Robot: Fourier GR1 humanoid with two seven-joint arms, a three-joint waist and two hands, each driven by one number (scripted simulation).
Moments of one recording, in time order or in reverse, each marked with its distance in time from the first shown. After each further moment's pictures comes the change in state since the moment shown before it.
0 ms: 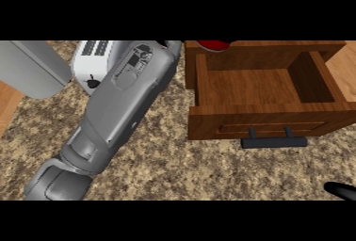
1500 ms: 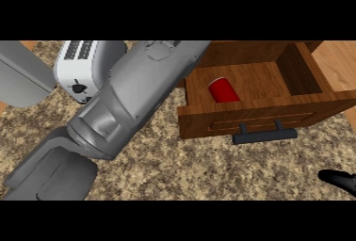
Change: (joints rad) left arm -0.324 -0.002 -0.239 0.416 0.262 0.261 -0.080; right arm -0.123 -0.072 0.040 0.016 0.038 0.005 0.056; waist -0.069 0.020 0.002
